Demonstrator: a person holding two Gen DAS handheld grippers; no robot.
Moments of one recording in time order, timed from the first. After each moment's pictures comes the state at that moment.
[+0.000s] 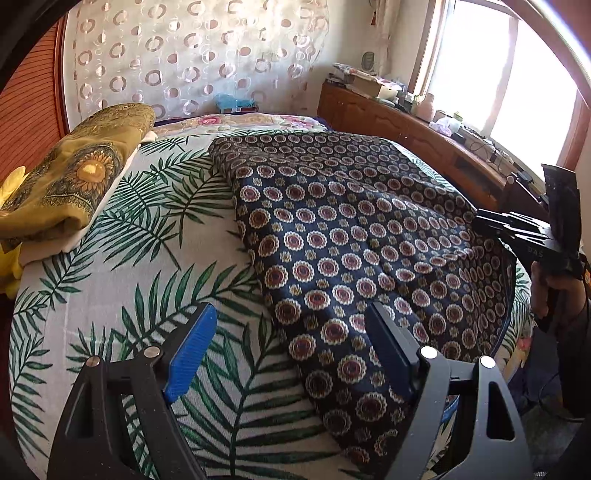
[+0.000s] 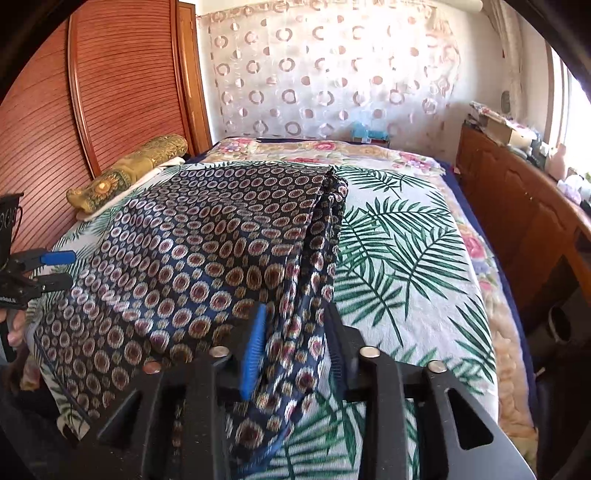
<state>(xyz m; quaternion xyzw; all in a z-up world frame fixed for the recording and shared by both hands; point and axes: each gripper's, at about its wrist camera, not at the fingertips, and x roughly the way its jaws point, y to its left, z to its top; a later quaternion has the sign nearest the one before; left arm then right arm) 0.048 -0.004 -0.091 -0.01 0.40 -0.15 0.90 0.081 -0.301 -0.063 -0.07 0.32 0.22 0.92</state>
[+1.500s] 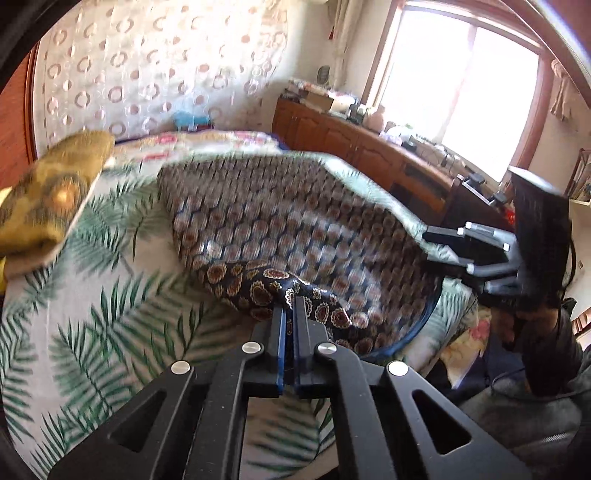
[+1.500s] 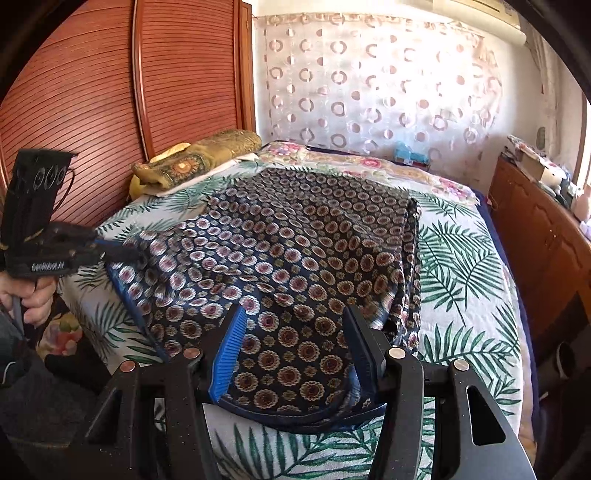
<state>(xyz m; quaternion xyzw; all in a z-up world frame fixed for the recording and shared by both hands) 0.009 -0.028 -0.051 -0.03 0.36 -0.24 0.90 -0.024 -0.263 -0.032 -0.11 0.29 0.29 0.91</state>
